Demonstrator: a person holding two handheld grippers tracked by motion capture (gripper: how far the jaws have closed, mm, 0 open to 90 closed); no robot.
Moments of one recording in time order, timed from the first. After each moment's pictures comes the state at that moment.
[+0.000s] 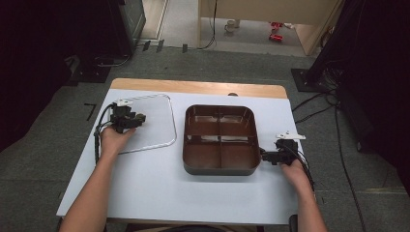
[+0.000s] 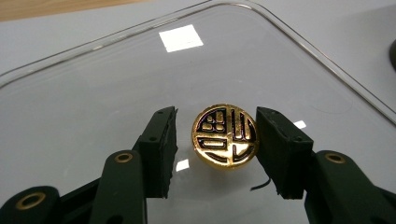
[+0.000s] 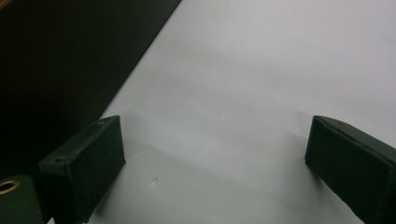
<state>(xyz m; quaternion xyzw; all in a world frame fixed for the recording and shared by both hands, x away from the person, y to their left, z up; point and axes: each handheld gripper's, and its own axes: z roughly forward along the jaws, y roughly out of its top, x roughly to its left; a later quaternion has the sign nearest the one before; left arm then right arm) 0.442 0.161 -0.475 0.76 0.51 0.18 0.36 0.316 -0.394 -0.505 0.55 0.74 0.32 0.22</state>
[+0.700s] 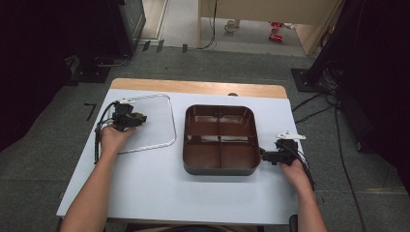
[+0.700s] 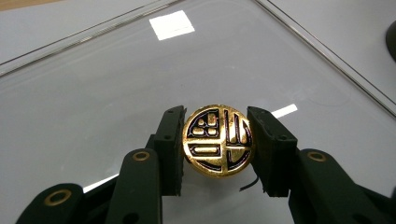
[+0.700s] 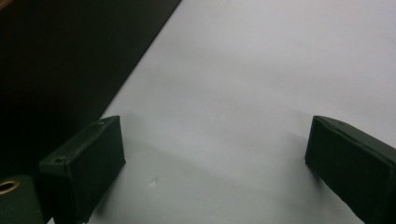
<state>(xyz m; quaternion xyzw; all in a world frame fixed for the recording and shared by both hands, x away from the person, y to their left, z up) 0.451 0.156 -0.473 0.79 0.49 0.16 0.34 0.316 -0.394 -0.505 0.55 0.74 0.32 0.22</state>
